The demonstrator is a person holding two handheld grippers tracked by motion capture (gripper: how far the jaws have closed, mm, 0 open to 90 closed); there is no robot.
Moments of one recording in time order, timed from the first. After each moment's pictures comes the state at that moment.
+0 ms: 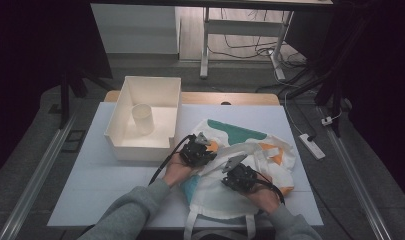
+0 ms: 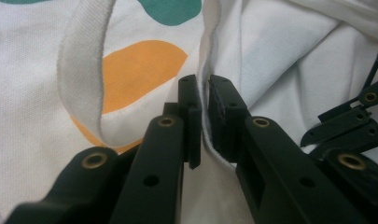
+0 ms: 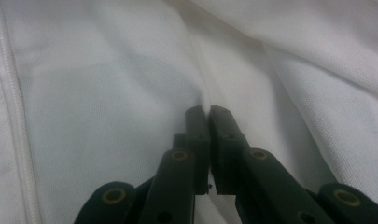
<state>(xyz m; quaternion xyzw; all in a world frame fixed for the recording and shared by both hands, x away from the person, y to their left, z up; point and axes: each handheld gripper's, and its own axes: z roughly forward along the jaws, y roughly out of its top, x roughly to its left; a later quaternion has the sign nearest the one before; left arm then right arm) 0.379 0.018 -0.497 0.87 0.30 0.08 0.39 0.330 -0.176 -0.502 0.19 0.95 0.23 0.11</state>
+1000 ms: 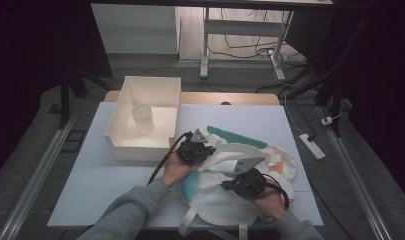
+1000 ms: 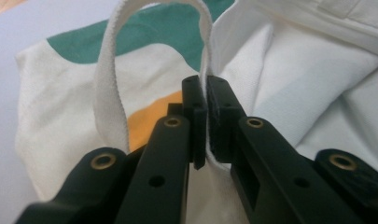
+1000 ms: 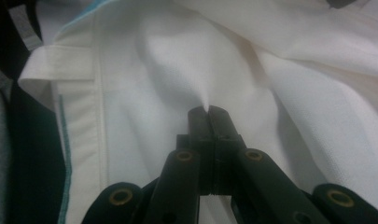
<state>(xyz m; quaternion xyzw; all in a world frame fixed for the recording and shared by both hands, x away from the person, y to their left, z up) 0.375 0.026 -0.484 0.85 0.30 0.11 0.42 0.305 -0.195 -0.474 0.18 0.92 0.35 0.05</state>
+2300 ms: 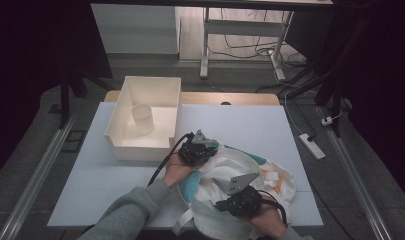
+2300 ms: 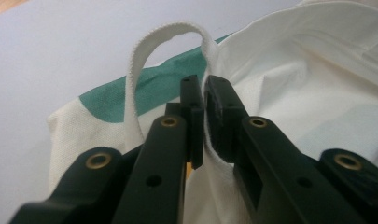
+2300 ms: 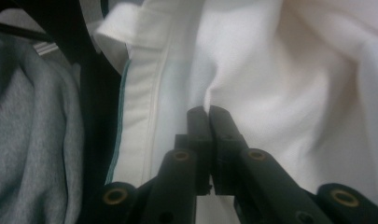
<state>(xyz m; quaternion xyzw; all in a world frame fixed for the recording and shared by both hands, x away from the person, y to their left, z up) 0.371 0.022 -0.483 0.85 0.30 0.11 0.43 0.264 -0.185 -0.480 0.15 0.92 0.36 -0.01</state>
